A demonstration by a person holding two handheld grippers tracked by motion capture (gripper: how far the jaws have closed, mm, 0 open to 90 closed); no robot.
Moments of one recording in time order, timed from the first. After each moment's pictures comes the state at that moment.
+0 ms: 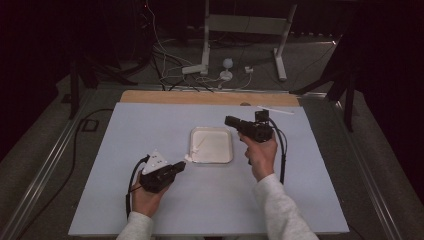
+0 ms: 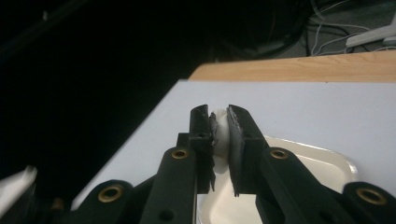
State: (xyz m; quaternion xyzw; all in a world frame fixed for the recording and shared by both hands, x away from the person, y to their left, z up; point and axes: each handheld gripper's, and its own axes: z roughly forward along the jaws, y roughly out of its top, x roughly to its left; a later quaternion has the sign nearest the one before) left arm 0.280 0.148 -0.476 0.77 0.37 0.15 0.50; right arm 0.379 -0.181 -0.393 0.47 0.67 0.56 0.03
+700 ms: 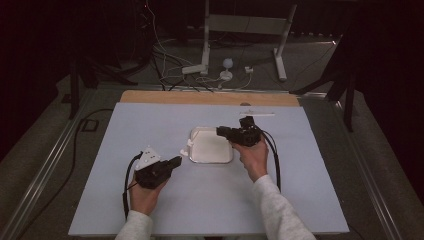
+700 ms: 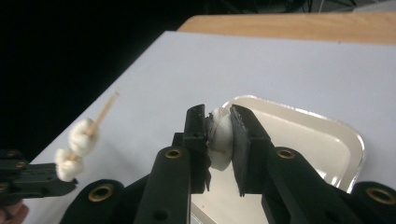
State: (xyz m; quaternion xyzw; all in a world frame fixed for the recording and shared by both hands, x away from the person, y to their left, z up) left arm 0.282 0.151 -0.472 0.75 0.38 0.15 0.51; right arm 0.394 -0.152 -0.437 0.46 0.73 0.50 0.03
